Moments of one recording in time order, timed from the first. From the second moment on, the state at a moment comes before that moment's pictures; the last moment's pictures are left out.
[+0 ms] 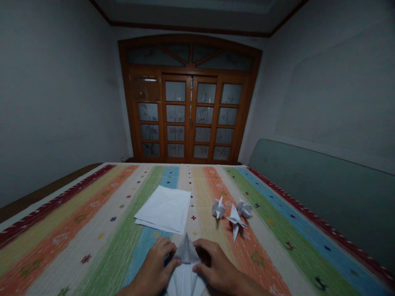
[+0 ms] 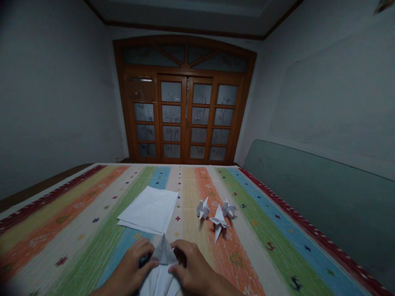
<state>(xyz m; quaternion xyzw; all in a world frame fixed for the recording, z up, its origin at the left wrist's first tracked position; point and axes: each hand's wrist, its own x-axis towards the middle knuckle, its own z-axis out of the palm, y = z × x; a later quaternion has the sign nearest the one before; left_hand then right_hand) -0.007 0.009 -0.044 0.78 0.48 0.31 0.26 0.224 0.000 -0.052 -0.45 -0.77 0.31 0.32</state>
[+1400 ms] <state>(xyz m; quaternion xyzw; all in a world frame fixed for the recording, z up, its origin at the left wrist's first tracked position) 0.008 0.002 -0.050 0.84 0.50 0.18 0.15 0.216 0.000 -0.071 -0.45 -0.82 0.20 0.29</state>
